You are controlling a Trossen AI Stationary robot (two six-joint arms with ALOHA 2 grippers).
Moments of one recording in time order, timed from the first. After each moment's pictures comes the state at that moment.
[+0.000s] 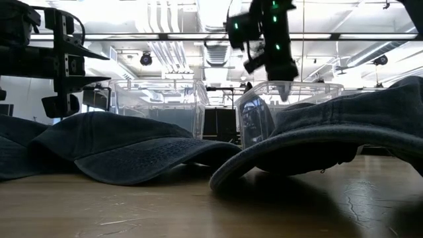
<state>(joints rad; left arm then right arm) 0.13 0.12 0.01 0.02 0.06 -1.26 -0.28 1.87 1.62 -1.41 0.54 0.06</state>
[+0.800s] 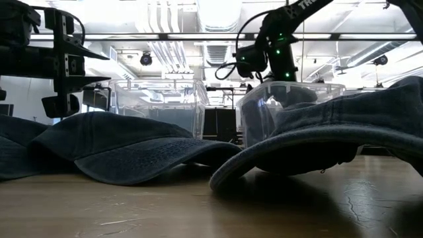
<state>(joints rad) 0.13 0.12 0.01 0.02 0.06 -1.26 -0.43 1.87 1.42 -1.19 0.54 -0.38</state>
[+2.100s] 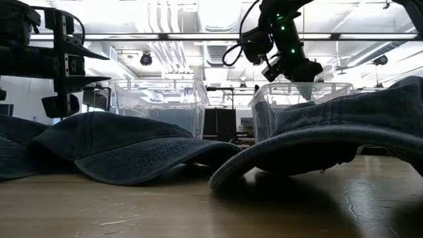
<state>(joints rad) 0.13 0.12 0.01 0.02 0.06 -1.26 -0.42 1.84 1.60 -1.57 0.52 -0.14</state>
